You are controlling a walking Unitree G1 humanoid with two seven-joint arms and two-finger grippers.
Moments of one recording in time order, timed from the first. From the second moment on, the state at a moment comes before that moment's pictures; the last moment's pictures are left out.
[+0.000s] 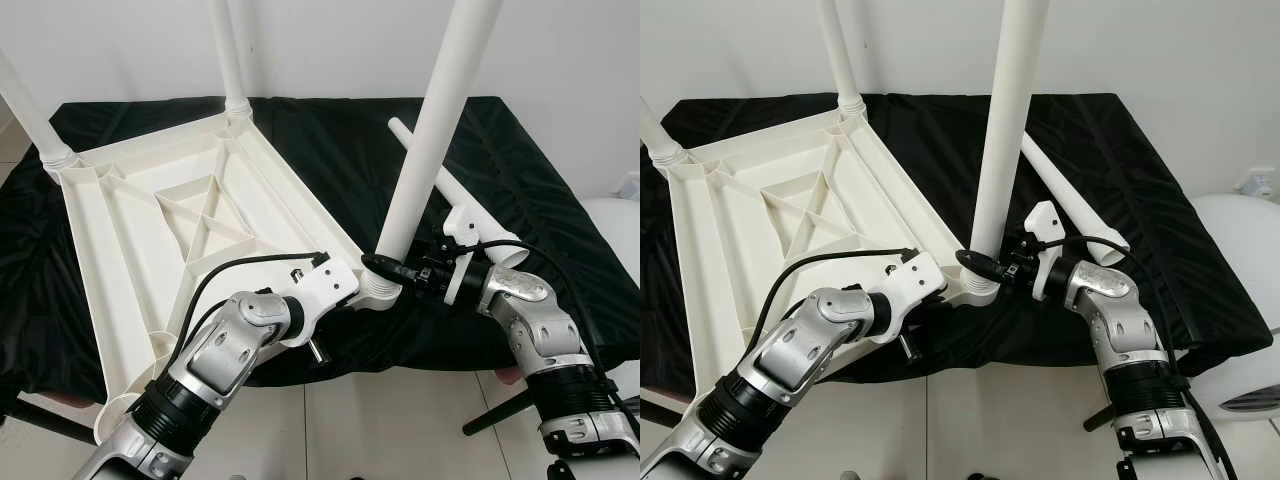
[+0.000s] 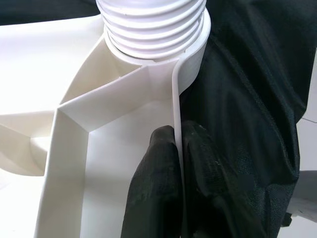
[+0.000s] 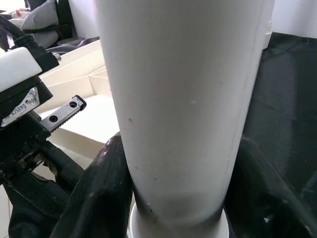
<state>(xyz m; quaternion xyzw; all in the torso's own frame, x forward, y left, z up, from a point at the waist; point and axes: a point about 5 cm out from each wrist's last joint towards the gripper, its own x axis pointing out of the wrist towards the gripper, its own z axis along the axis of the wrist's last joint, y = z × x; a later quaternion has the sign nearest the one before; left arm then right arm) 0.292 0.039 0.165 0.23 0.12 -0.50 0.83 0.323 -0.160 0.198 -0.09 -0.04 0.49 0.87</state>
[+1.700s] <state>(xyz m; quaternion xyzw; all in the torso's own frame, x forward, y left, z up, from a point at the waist) 0.302 0.048 0.174 0.22 0.13 -0.48 0.84 0.301 -0.103 0.196 0.00 -0.11 0.21 0.97</state>
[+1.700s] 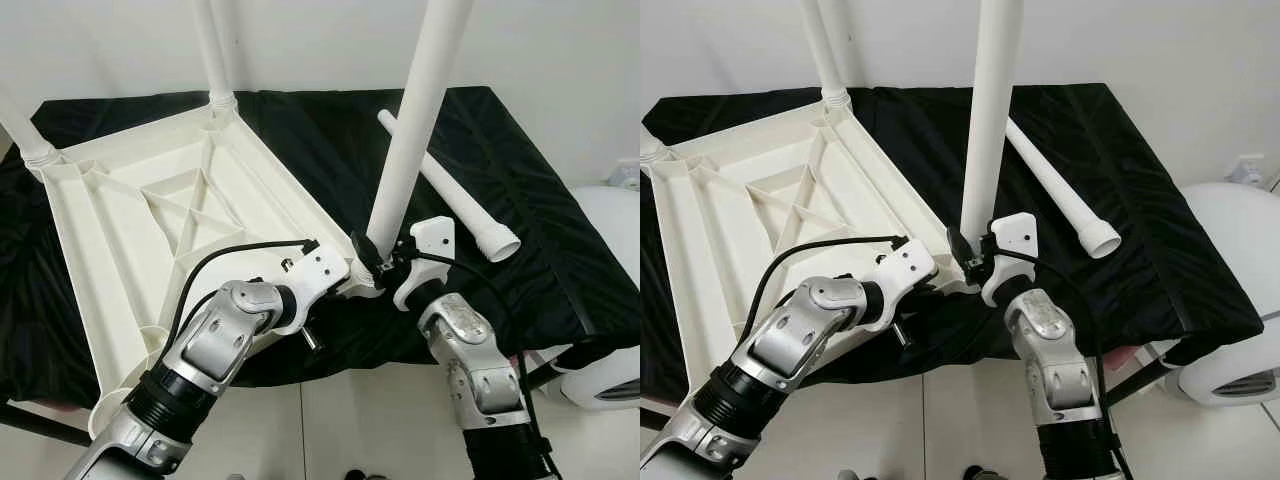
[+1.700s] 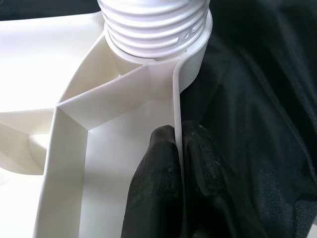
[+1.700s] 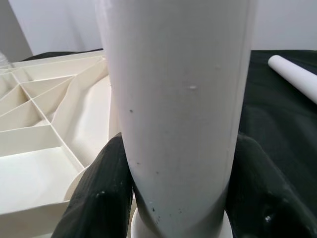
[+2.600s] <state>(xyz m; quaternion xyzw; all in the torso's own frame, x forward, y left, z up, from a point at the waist) 0.304 0.048 0.174 0.22 0.13 -0.47 0.85 0.300 -0.081 0.195 0.03 -0.11 0.09 0.99</state>
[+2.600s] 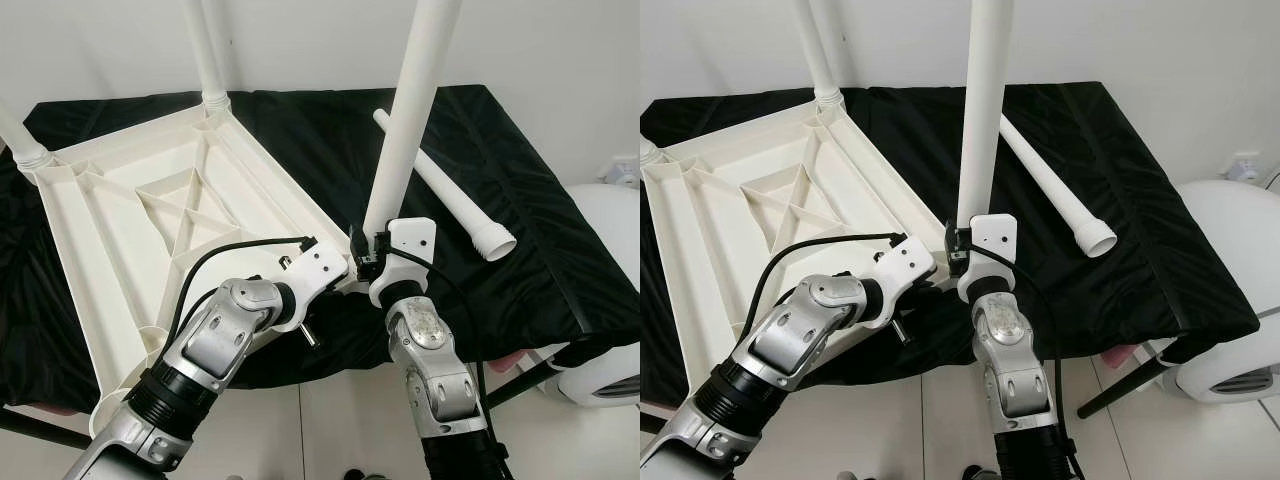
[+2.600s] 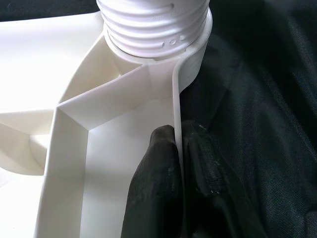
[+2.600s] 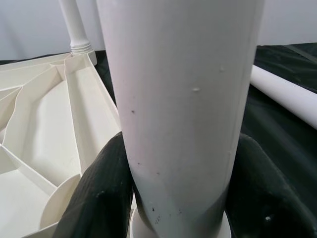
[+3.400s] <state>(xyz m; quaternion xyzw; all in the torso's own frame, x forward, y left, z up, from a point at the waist) 0.303 0.045 0.174 0.22 0.12 -0.47 0.85 0.299 -0.081 0.192 0.02 -0.11 0.14 0.98</state>
